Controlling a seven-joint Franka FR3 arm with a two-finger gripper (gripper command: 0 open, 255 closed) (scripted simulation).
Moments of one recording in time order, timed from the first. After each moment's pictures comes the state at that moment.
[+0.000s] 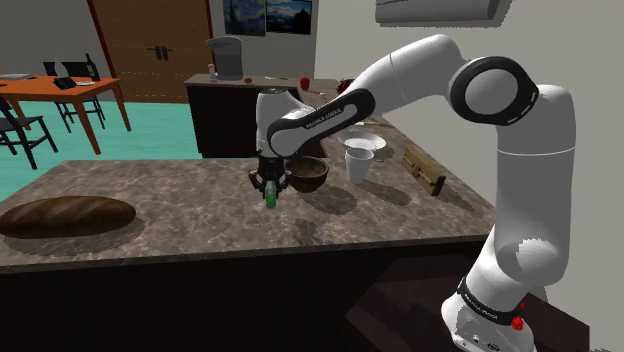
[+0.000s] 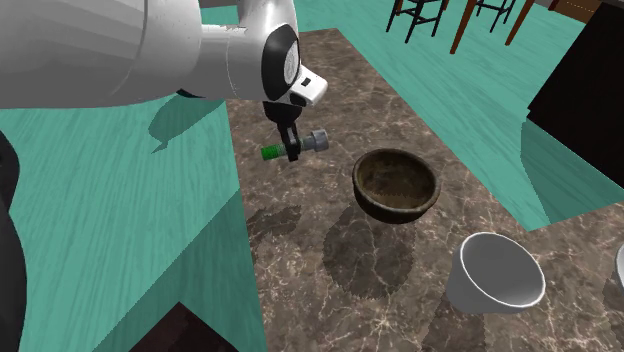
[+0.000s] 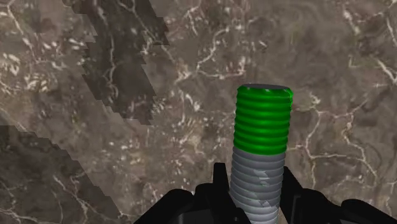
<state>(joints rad) 0.11 0.37 0.27 -1.80 -0.17 2.22 1.09</state>
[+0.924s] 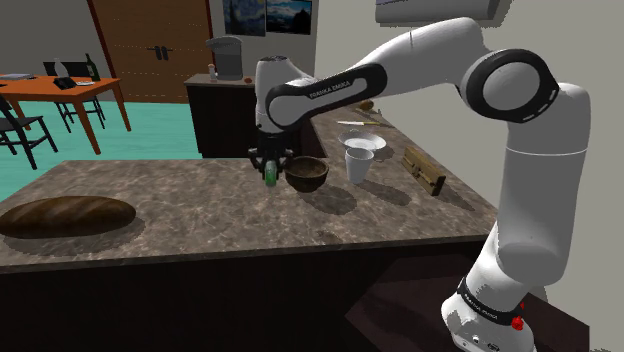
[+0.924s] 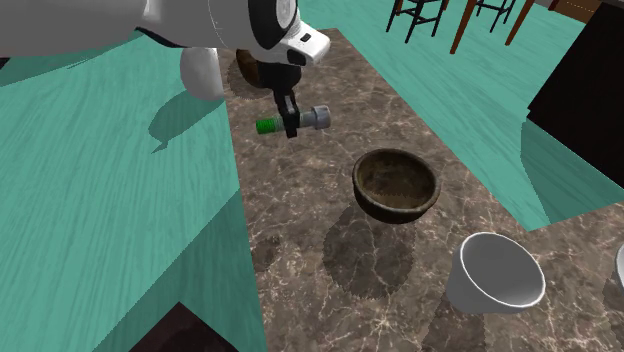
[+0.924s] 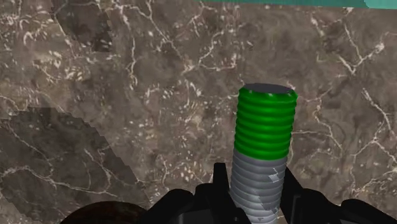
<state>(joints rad) 0.10 0.29 0.28 -1.71 -0.13 2.06 1.06</state>
